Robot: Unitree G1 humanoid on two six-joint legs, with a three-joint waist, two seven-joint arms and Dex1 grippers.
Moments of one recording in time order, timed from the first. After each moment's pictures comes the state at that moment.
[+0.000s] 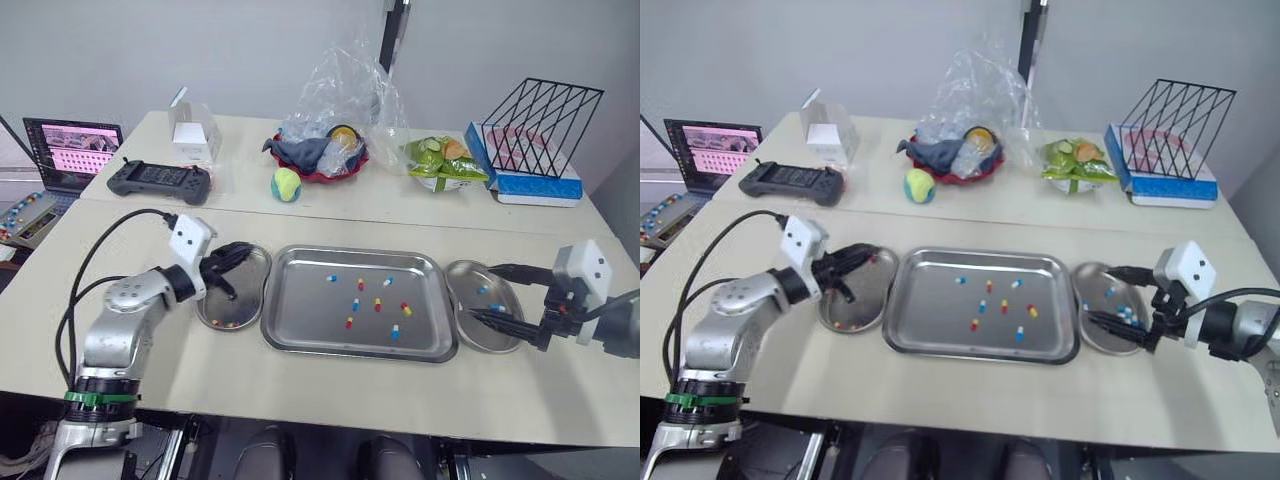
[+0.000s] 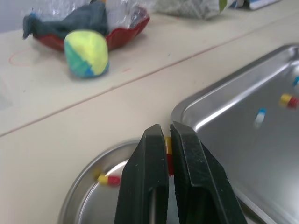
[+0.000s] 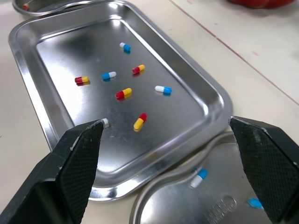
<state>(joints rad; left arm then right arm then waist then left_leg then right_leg) -0.33 0.60 0.10 0.00 -0.31 0.35 -0.77 -0.01 -0.96 -0.38 -0.27 0.55 0.48 1.10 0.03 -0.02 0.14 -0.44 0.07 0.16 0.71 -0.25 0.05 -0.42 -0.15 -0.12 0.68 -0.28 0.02</state>
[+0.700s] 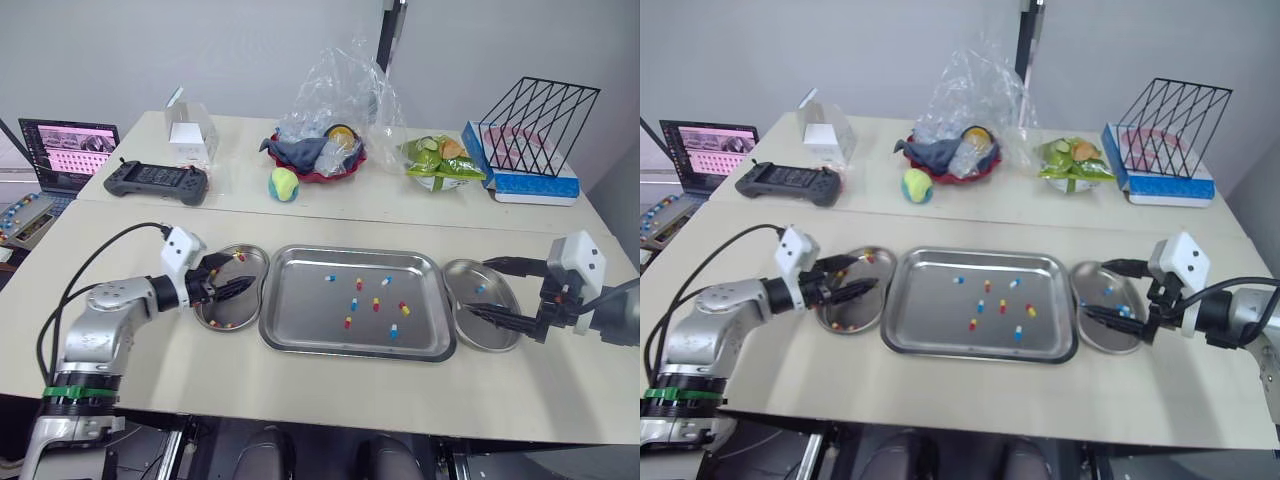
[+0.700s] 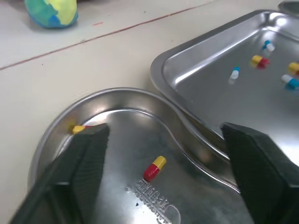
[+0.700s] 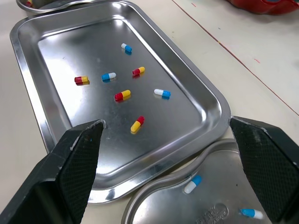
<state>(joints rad) -0.36 0.70 0.14 0.11 -0.41 0.41 -0.97 -0.08 -0.97 -0.36 -0.23 0.54 0.48 1.13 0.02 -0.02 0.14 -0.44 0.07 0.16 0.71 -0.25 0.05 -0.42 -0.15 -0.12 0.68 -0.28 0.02</state>
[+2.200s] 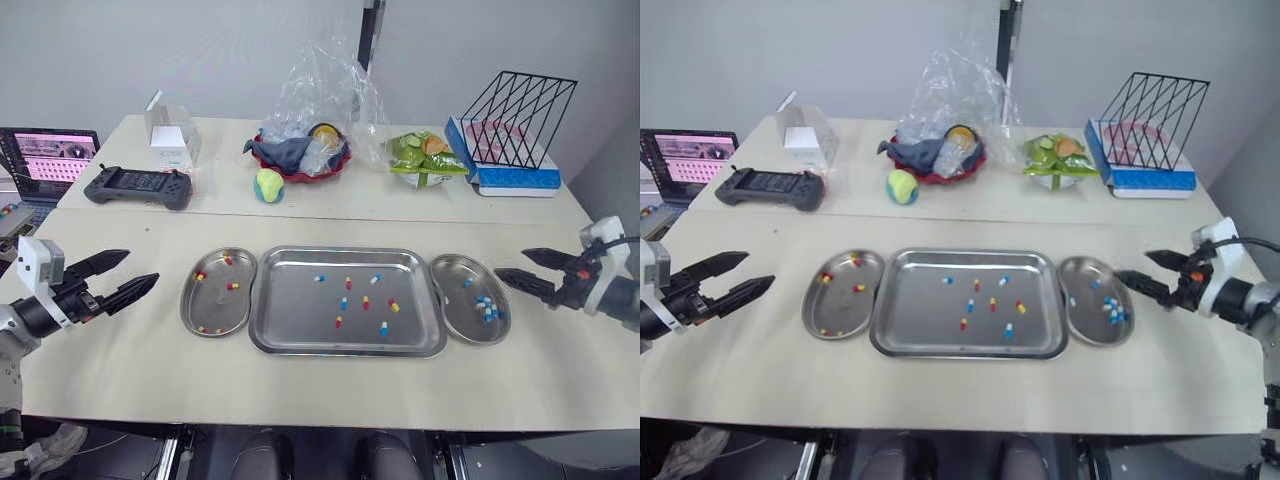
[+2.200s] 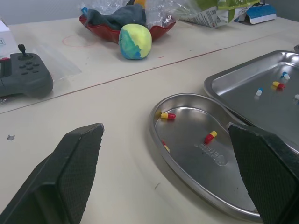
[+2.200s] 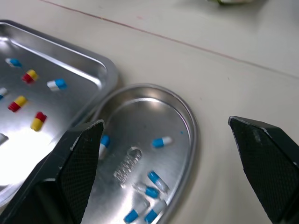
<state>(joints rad) -0.15 0.84 0.50 0.27 -0.55 0.22 -1.17 -0.31 -0.92 -0.36 0.19 0.49 0.55 1.06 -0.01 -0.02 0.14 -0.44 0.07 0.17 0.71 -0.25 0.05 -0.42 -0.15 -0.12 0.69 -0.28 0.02</state>
